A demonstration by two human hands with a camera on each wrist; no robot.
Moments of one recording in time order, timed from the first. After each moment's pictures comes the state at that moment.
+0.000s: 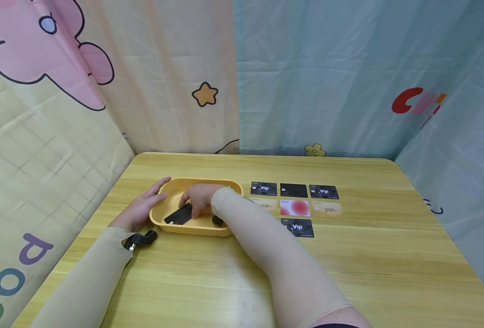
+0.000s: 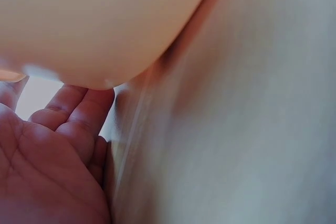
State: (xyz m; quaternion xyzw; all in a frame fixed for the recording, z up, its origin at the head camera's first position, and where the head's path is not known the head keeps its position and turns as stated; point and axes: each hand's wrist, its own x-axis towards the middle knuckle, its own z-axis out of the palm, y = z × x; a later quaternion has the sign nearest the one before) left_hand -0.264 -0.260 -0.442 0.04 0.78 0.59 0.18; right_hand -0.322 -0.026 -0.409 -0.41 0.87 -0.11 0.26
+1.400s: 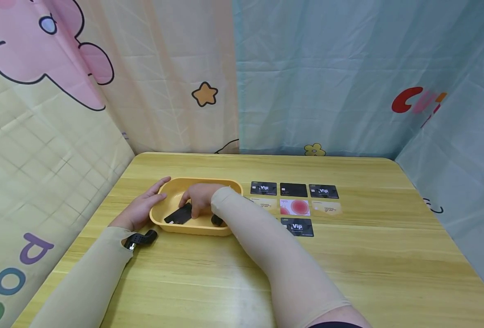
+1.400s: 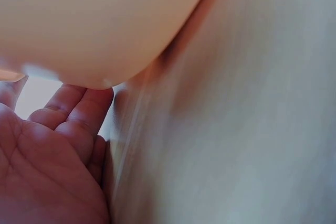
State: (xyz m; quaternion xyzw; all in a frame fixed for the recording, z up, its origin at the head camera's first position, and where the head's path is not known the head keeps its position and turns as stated) left_hand -0.263 -0.260 -0.443 0.04 0.78 0.59 0.18; right_hand -0.323 -0.026 -0.412 -0.39 0.87 -0.12 0.27
